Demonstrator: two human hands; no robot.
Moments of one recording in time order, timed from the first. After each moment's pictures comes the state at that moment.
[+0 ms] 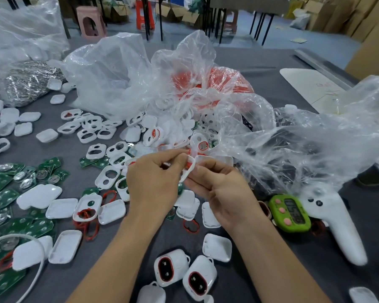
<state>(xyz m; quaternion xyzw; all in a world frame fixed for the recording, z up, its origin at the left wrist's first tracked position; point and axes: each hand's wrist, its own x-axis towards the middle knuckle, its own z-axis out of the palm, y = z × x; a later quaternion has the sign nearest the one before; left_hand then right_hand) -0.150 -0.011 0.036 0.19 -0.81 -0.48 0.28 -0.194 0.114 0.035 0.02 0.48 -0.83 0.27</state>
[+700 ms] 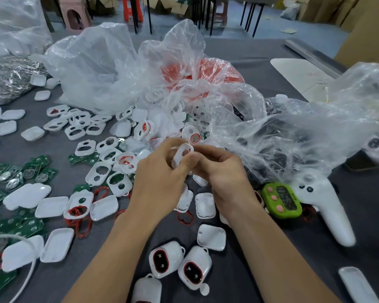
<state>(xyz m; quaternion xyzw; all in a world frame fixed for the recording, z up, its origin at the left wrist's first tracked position) -0.152 -0.007 0.026 0.09 -0.84 -0.49 0.20 -0.202 0.119 0.031 -0.01 0.58 -0.80 0.17</state>
